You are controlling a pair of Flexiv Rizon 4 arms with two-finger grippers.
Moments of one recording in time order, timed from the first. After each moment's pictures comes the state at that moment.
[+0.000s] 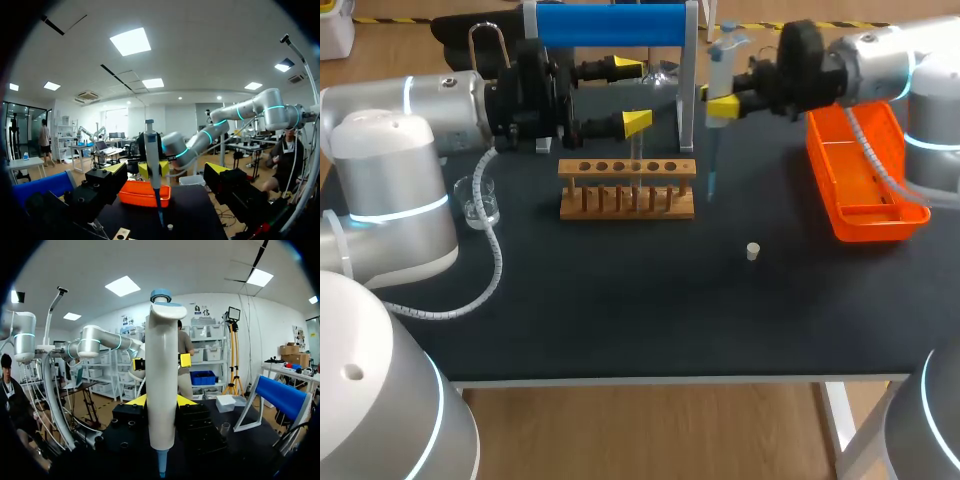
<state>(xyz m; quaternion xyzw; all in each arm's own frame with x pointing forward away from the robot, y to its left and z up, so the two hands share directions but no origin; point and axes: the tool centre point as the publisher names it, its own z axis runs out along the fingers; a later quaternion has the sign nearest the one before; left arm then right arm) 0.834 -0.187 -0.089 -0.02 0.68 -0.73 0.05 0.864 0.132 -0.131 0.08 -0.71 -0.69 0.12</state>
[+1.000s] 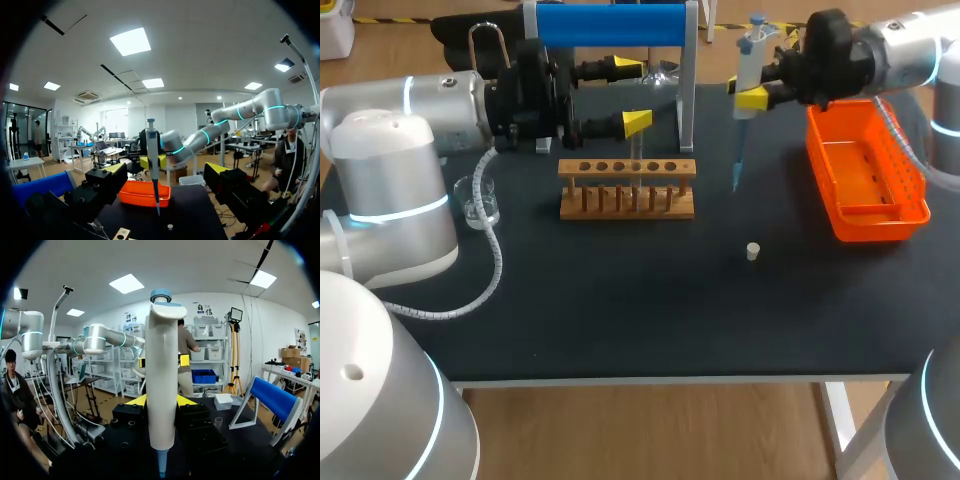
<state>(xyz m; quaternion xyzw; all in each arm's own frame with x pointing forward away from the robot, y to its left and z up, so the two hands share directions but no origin) 0.834 -0.187 -0.089 -0.02 0.68 -0.73 0.05 0.871 0.095 -0.126 0.10 -0.71 -0.68 0.12</state>
